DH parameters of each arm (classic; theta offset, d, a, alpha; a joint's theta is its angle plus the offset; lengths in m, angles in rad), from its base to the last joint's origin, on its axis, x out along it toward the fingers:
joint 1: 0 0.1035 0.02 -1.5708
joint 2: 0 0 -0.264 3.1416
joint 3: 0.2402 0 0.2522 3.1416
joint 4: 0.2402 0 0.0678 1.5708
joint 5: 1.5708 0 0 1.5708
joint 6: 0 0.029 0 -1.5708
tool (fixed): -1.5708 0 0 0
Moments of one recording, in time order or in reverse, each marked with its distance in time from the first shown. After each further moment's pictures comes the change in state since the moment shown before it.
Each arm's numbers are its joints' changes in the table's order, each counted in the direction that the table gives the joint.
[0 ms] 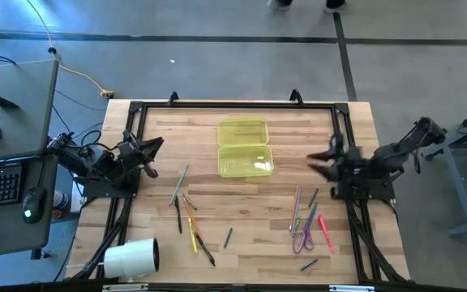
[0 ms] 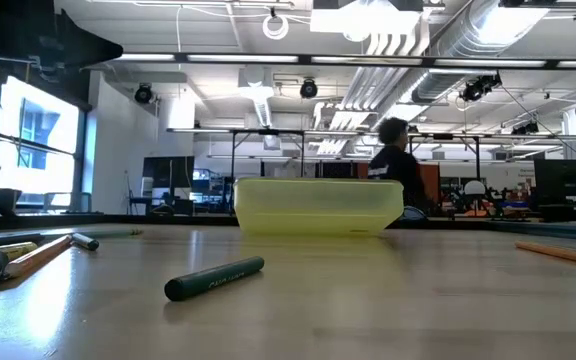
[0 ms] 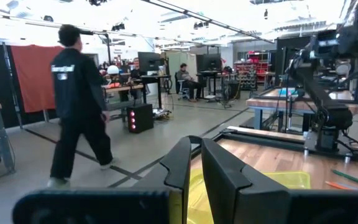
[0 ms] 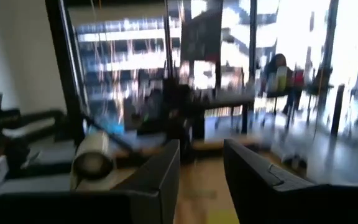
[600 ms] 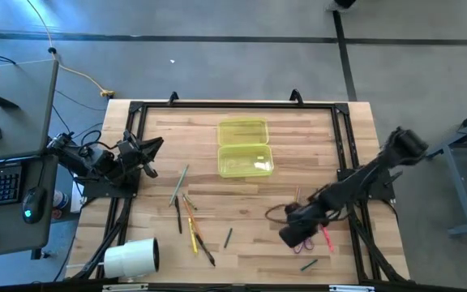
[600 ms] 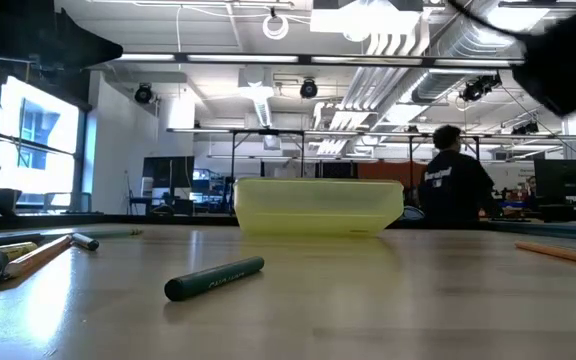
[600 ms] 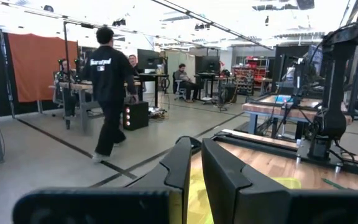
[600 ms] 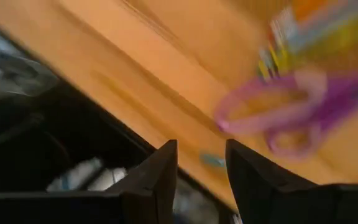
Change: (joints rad) left arm 0.000 0.000 0.000 0.001 0.001 -0.061; right arm 0.003 0.899 0.231 0.460 1.015 1.572
